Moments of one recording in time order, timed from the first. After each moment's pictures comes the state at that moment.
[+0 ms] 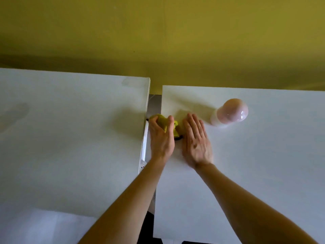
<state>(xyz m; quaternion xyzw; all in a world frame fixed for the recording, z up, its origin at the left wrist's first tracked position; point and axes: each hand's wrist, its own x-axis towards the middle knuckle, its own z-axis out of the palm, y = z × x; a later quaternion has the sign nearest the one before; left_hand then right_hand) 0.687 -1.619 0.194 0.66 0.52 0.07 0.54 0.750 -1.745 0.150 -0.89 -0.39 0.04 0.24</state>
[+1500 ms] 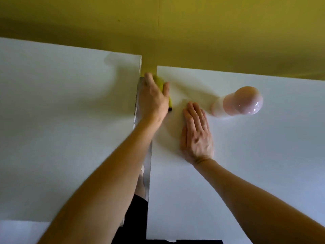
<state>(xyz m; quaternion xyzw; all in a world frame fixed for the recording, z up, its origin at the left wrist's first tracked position) 0.758 -1.559 0.164 0.83 0.45 0.13 0.31 0.747 -1.744 0.167 -0.90 -0.37 0.01 0.26</state>
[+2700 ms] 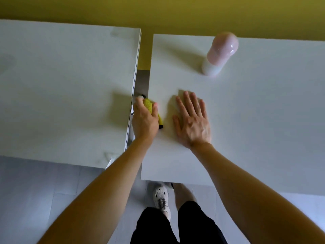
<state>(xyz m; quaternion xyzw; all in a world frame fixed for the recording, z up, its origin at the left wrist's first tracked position) 0.589 -1.669 0.165 0.79 0.49 0.10 0.35 0.674 -1.823 0.161 -0.91 -0.40 0.06 0.13</state>
